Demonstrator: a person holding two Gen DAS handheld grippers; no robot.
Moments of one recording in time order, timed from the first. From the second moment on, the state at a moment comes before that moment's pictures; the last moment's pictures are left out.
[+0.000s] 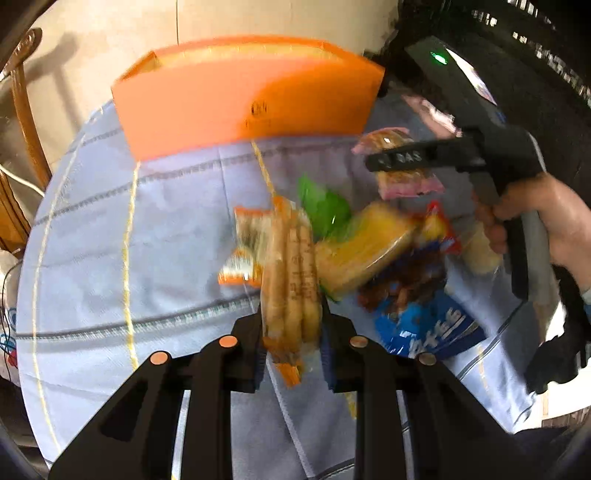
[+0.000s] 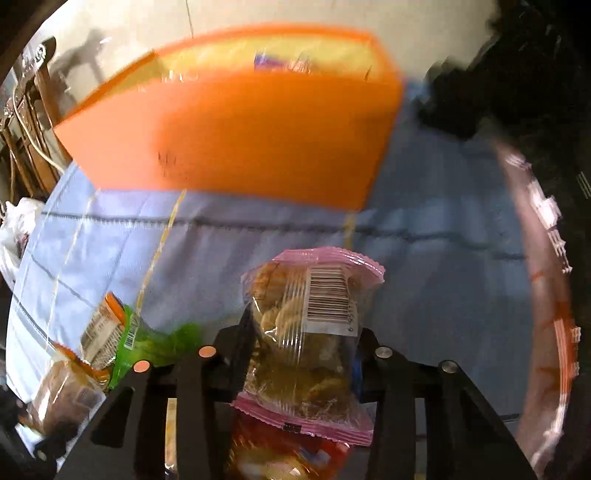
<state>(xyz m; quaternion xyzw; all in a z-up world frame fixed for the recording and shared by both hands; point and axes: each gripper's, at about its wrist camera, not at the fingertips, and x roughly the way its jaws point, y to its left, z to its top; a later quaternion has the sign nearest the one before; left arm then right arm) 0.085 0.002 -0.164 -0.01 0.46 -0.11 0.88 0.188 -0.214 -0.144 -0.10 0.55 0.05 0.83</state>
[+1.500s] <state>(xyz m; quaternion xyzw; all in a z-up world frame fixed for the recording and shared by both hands) 0.249 0.075 -0.012 0.02 0.34 0.05 0.94 0.246 -0.163 0.026 -0.13 0.44 0.08 0.89</state>
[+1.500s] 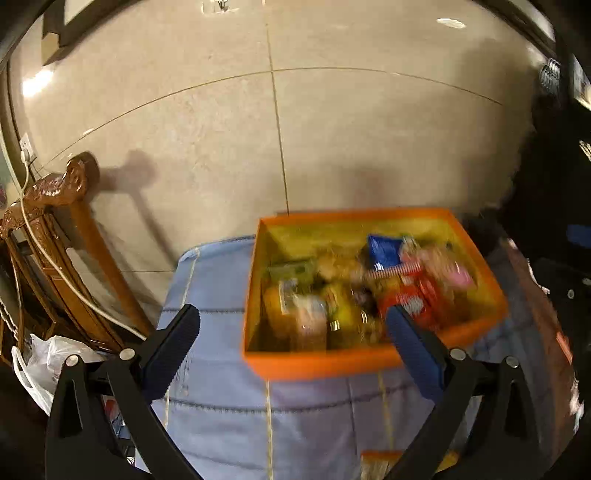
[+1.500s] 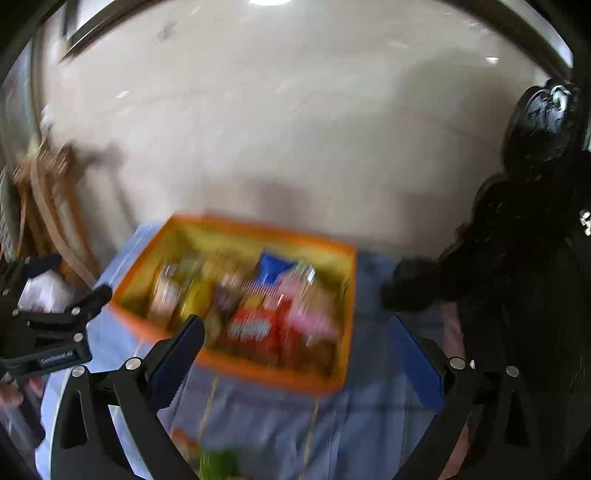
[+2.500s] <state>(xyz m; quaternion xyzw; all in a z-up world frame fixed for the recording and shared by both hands) 0.172 0.024 -0.207 0.00 0.46 -0.12 0.88 0.161 -0.186 -0.173 -0.08 0.62 0.06 0.78</state>
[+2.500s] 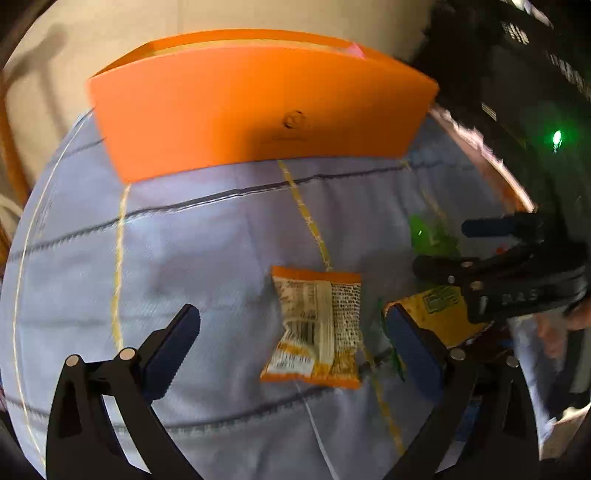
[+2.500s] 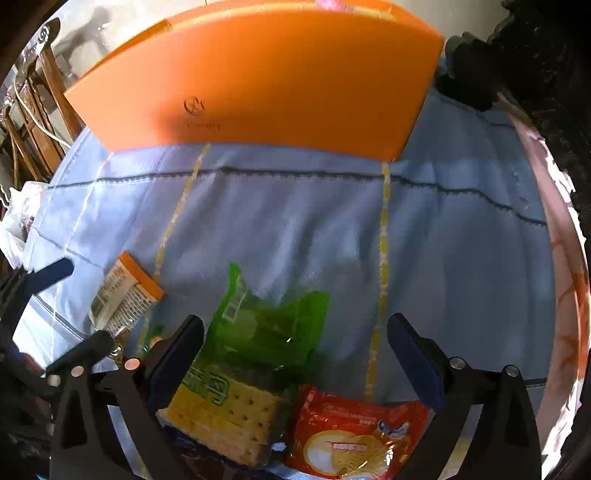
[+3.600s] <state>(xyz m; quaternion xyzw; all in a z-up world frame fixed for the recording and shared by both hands) 0.165 0.012 -0.086 0.00 0.40 -0.04 0.91 0.171 -0.208 -0.038 -0.02 0.48 0.06 0.87</state>
